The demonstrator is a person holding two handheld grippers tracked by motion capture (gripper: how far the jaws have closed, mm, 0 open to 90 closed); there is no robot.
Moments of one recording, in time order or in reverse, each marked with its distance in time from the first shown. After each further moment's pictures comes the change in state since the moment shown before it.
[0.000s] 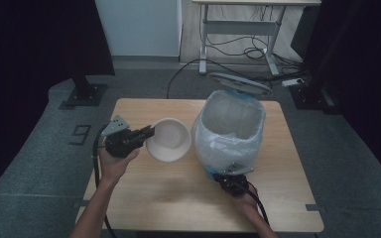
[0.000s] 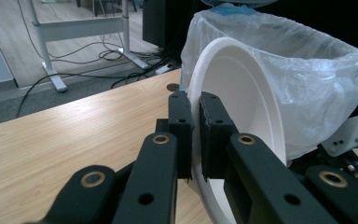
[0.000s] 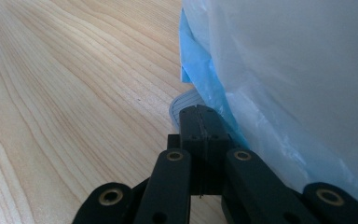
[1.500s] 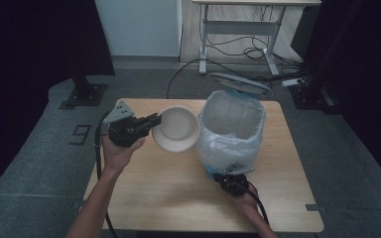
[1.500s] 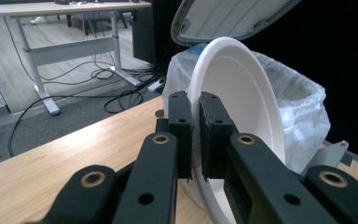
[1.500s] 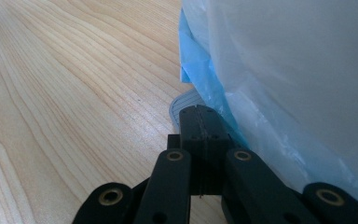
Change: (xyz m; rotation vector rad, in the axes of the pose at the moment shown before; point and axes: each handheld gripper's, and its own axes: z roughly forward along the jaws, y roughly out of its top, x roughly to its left) left arm -0.020 0.050 -0.001 -0.051 -0.035 0.052; right arm 0.000 0.000 -0.001 0.006 0.002 0.007
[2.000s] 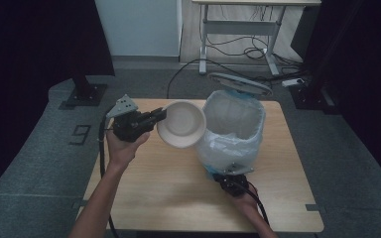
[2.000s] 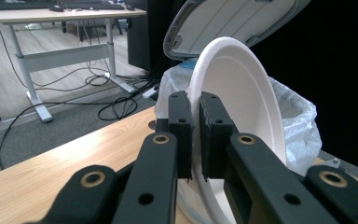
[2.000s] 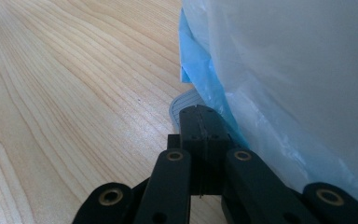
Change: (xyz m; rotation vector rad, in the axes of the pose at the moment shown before) left arm -0.004 0.012 0.011 -0.022 -0.022 -0.011; right arm 0.000 0.000 0.000 -0.001 -0.003 -0.005
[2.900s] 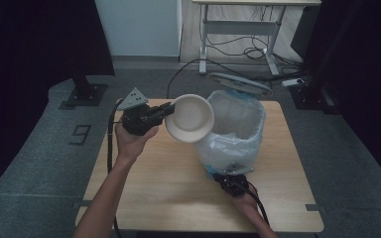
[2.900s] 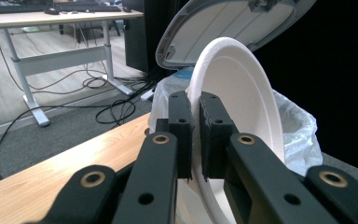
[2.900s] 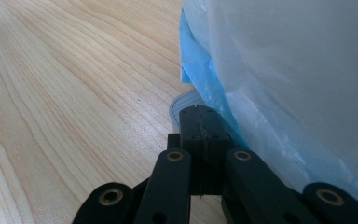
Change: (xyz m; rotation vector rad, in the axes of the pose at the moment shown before) left arm -0.006 0.017 0.017 -0.003 -0.005 0.010; right arm 0.000 0.000 0.000 0.000 -0.001 -0.001
